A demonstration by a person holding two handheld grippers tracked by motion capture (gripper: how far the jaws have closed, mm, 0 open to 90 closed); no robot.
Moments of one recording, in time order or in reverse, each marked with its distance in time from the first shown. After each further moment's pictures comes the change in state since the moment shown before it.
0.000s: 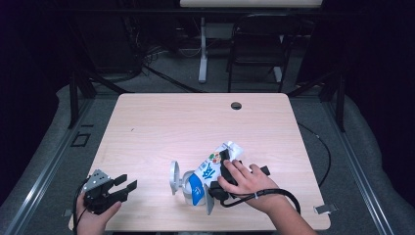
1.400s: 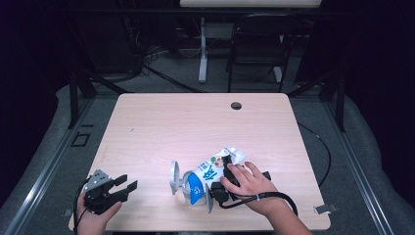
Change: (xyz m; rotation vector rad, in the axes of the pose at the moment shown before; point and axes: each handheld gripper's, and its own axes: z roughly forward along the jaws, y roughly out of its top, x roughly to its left) left arm 0.000 -0.002 0.003 0.004 0.000 -0.004; right arm 0.010 0.002 0.001 0.008 0.067 0.130
